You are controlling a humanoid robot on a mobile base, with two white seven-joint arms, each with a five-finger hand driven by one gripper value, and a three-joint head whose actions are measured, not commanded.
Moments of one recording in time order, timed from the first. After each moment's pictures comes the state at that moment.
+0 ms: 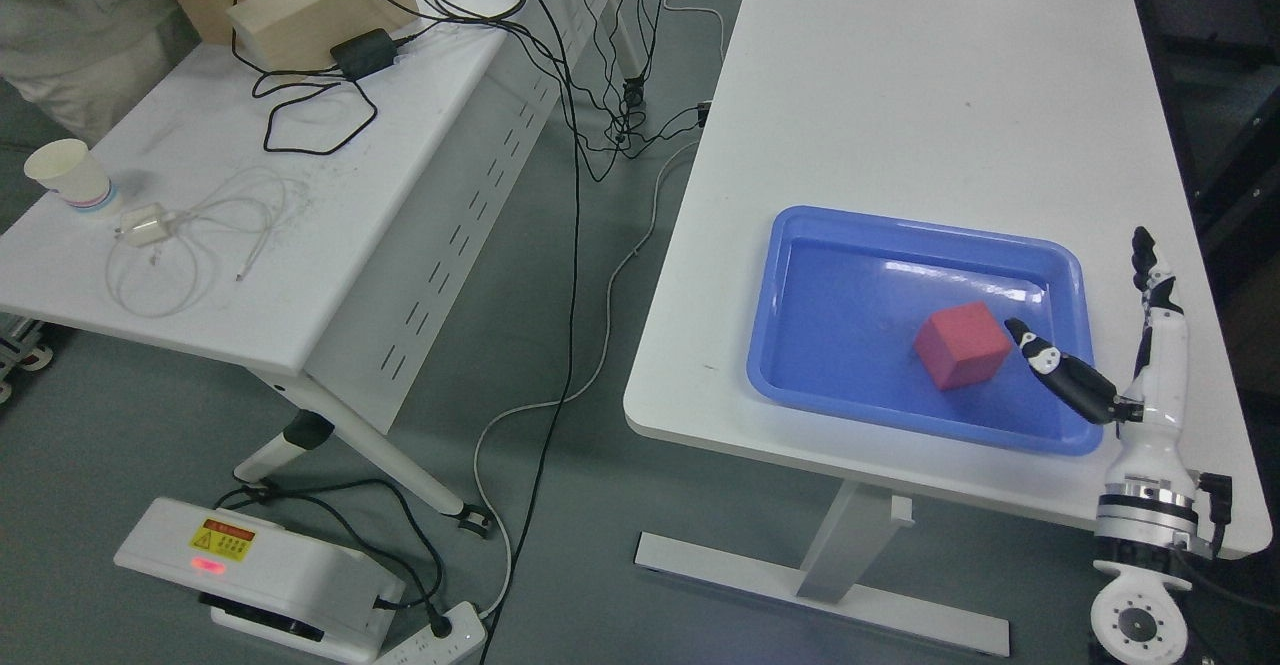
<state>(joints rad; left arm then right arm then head) 0.00 0.00 0.04 0.00 0.00 -0.11 -0.04 0.10 0.00 -0.12 -1.68 0.34 -0.22 -0.18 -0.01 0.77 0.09</state>
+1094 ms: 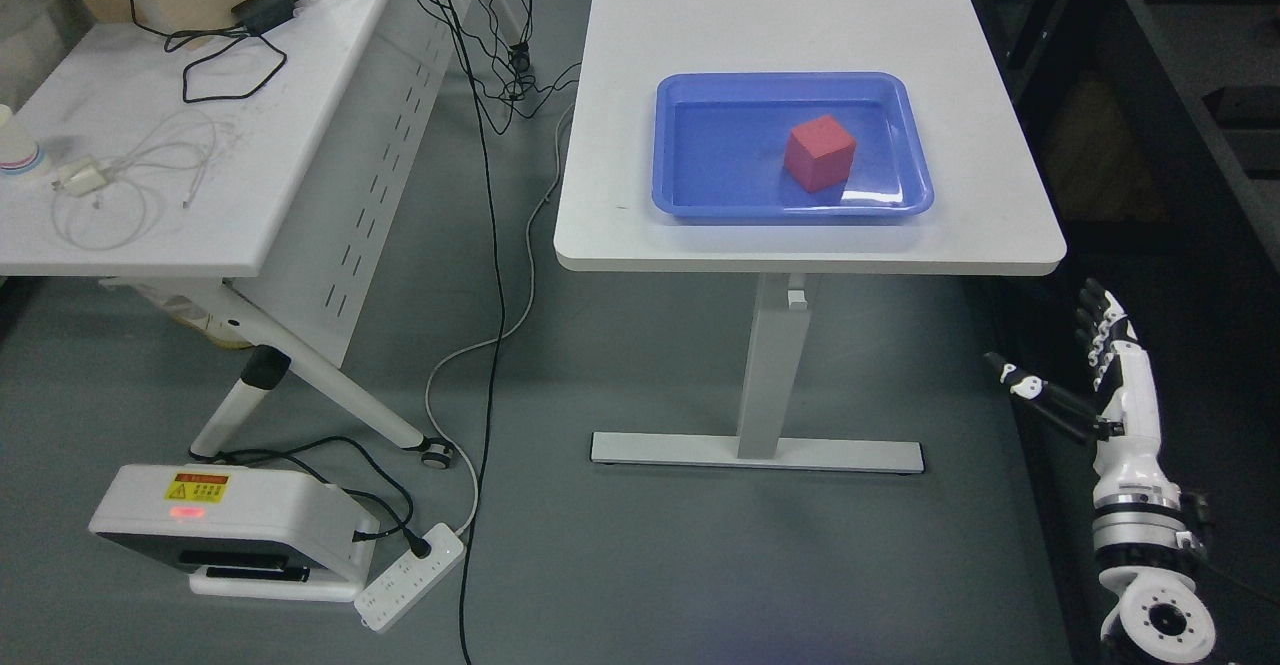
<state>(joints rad) 0.00 0.00 0.04 0.00 0.00 -0.11 -0.04 0.10 0.00 -0.15 -1.67 0.18 -0.01 0.03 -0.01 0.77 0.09</state>
